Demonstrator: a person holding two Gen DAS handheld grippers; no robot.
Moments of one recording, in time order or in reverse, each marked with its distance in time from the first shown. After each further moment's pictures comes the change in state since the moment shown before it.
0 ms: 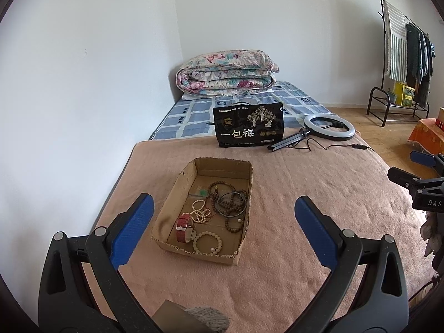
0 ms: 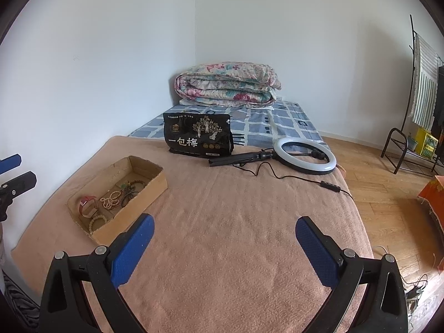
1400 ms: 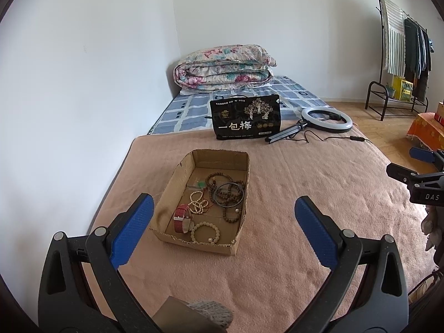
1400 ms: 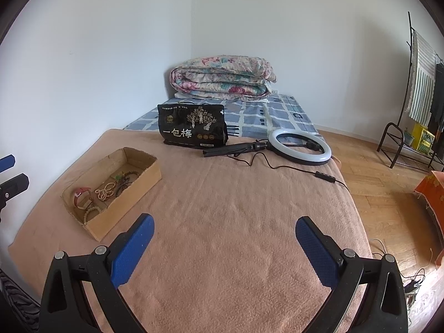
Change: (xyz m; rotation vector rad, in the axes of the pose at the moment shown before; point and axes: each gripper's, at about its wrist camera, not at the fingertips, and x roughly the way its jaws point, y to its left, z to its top) left arm -0.006 -0.002 -0.010 0.012 0.016 -0.008; right arm 0.001 -0.007 -0.012 0.004 0.036 -0.021
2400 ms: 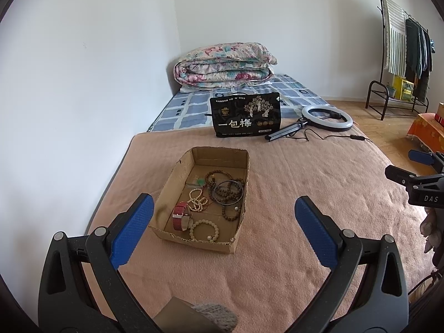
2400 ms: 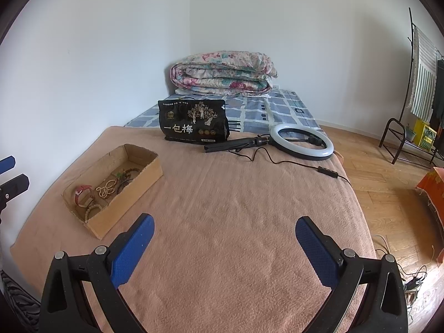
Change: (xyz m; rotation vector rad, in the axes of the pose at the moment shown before) left arm 0.002 0.000 -0.003 0.000 0.006 -0.003; right arm 0.004 0.000 -0.003 0.008 0.020 0.011
